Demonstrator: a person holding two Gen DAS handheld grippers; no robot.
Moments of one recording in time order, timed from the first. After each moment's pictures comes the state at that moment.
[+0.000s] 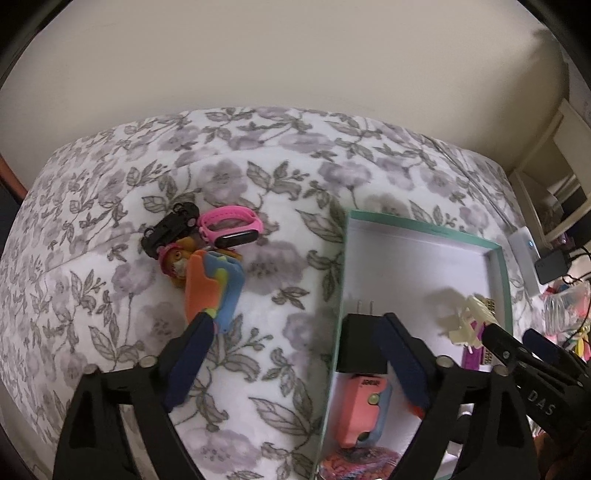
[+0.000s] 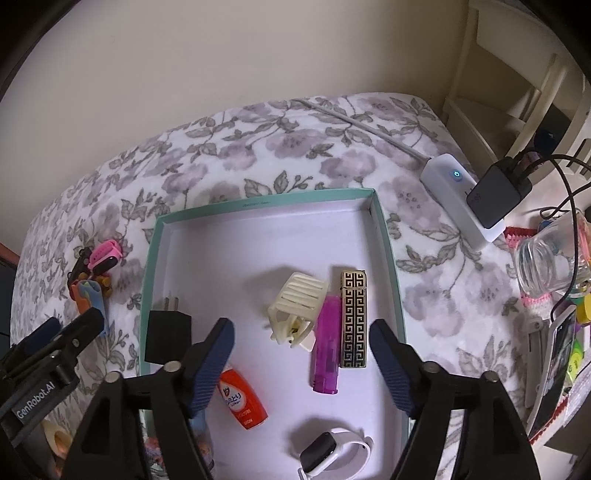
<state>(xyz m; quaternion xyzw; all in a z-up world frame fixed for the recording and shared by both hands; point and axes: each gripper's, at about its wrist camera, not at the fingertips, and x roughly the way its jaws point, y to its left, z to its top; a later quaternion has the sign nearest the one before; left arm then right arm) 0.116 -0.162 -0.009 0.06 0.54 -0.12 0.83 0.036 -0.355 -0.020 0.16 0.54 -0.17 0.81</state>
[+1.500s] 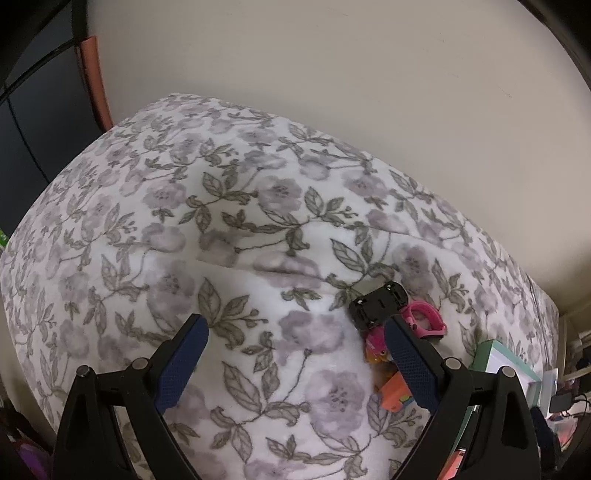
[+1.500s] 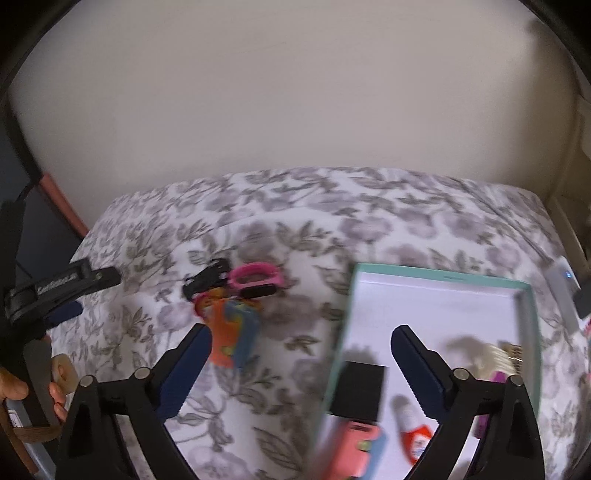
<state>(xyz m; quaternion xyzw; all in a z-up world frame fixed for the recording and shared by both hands) 0.182 0.032 0.007 -0.09 0.51 0.03 0.86 0.098 -0.195 0.007 0.10 0.44 -0.01 0.89</state>
